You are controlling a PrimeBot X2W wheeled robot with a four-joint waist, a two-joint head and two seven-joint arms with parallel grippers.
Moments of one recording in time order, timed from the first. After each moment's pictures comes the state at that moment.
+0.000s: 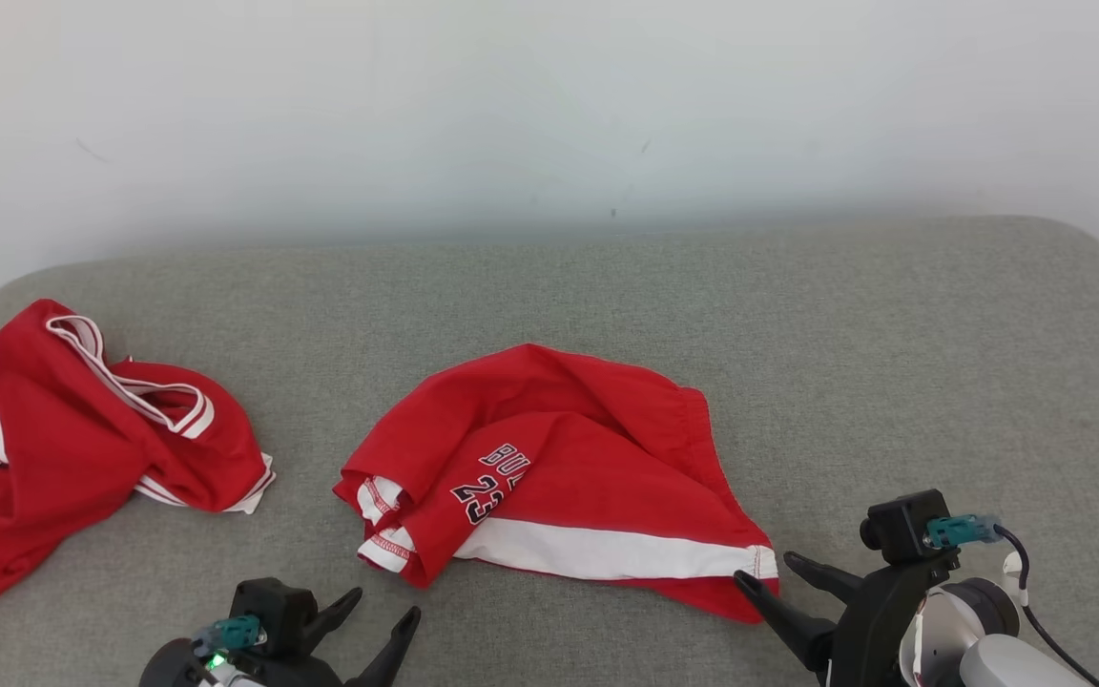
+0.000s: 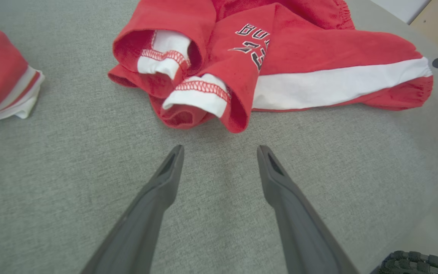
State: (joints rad) left arm -0.48 0.48 -1.21 0.48 -0.93 0.05 -0.20; right arm -0.26 -0.43 0.64 0.27 0.90 0.05 0.22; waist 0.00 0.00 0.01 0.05
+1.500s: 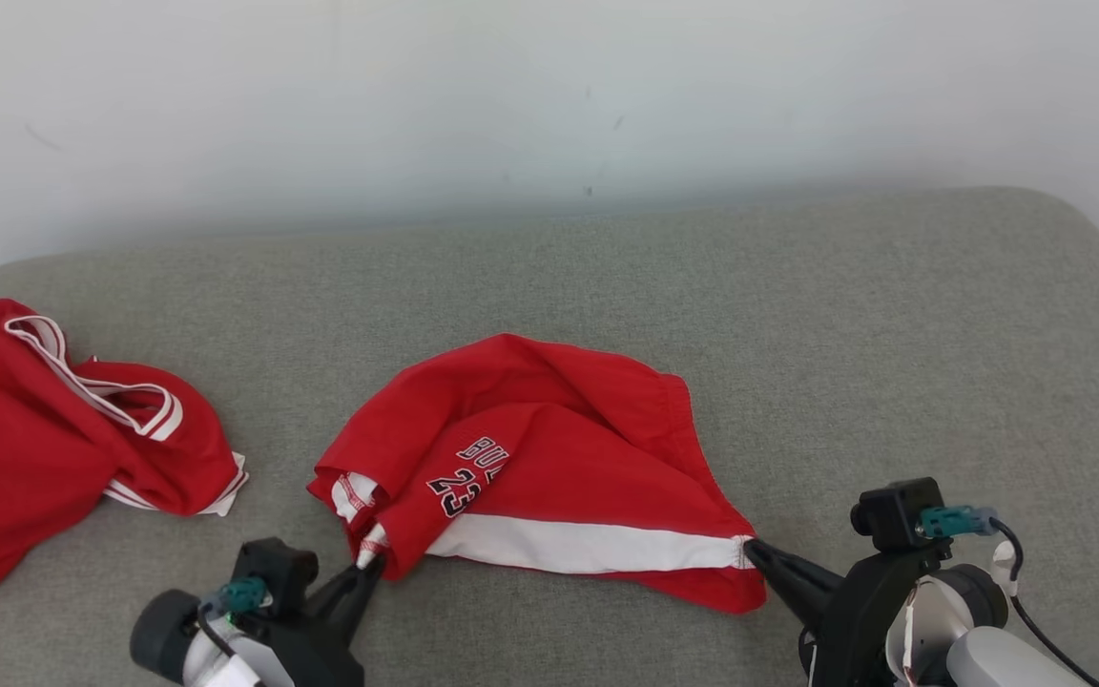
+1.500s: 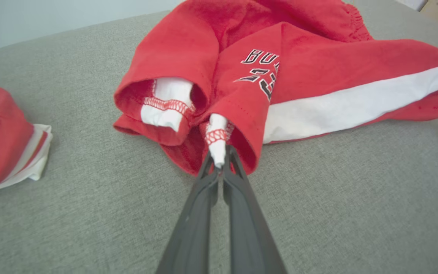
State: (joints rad) left arm -0.55 0.46 -1.20 0.53 -0.84 0.08 -0.21; right arm -0.26 -0.42 0.64 0.19 0.88 -0.01 0.20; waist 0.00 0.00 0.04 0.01
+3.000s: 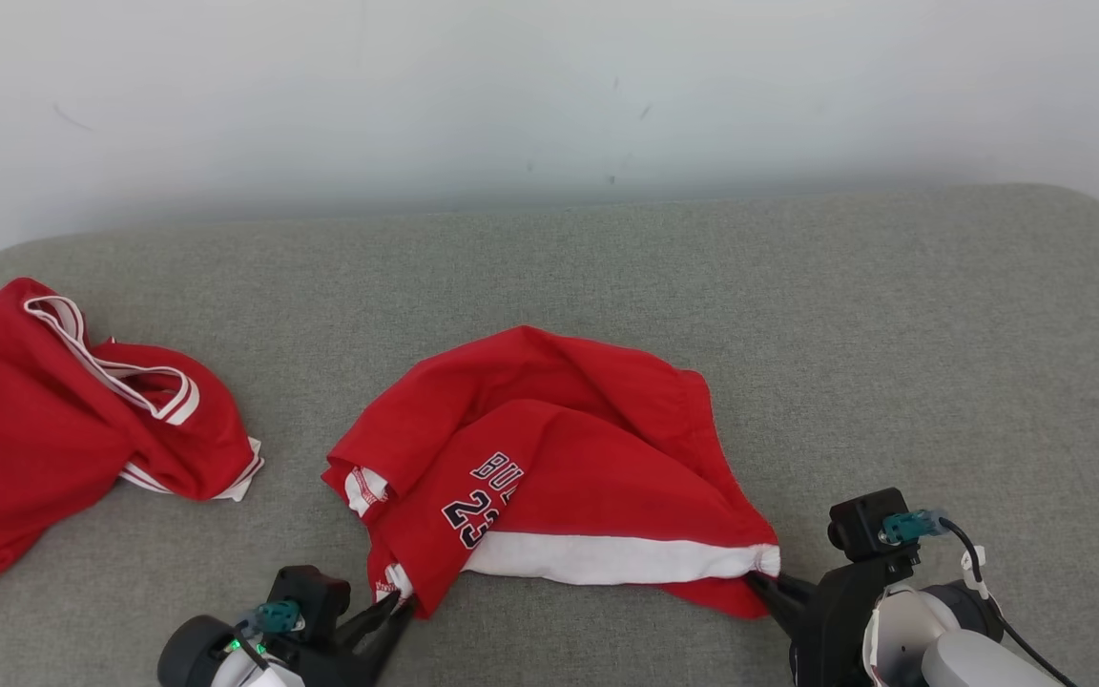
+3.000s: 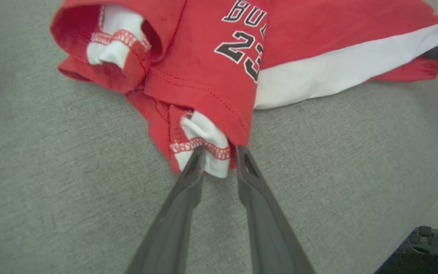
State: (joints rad) left arm -0.52 0.44 -1.23 0.52 -0.86 0.04 -0.15; right arm -0.30 -0.39 0.69 0.30 0.84 -0.07 0.27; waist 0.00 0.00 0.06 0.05
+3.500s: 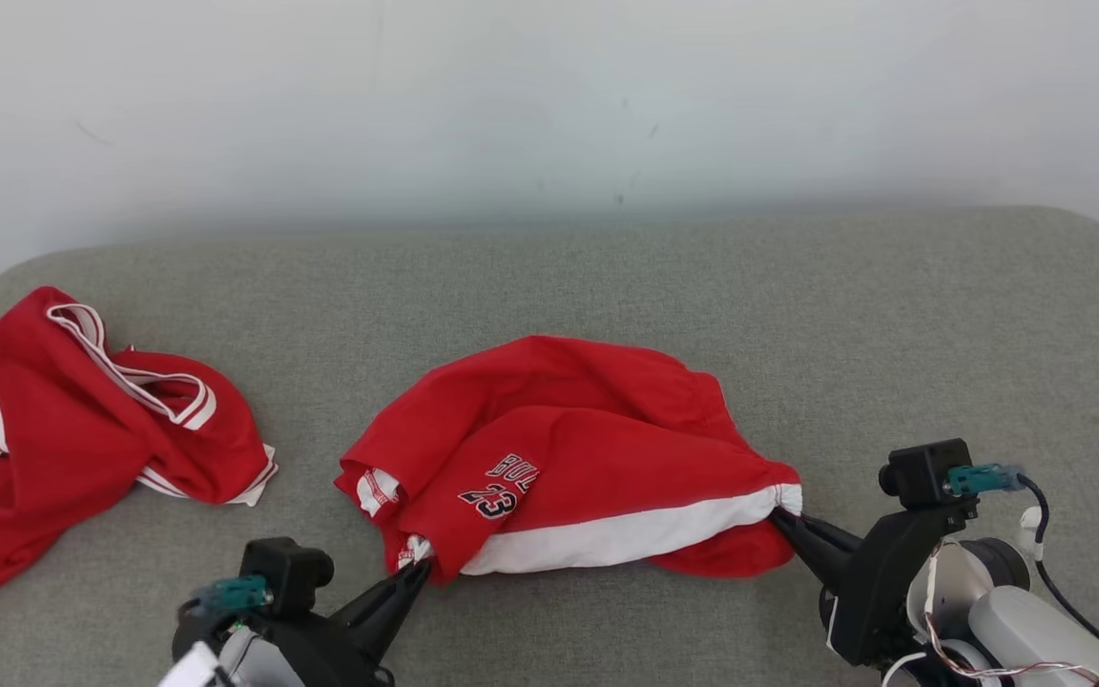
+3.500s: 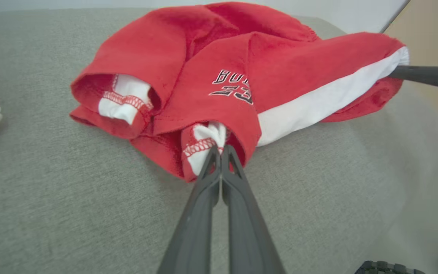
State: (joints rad) left arm -0.51 0.46 -1.17 0.42 -0.93 -0.01 -0.19; right arm -0.32 -0.41 0.59 0.28 0.93 -0.01 0.22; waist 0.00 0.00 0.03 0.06
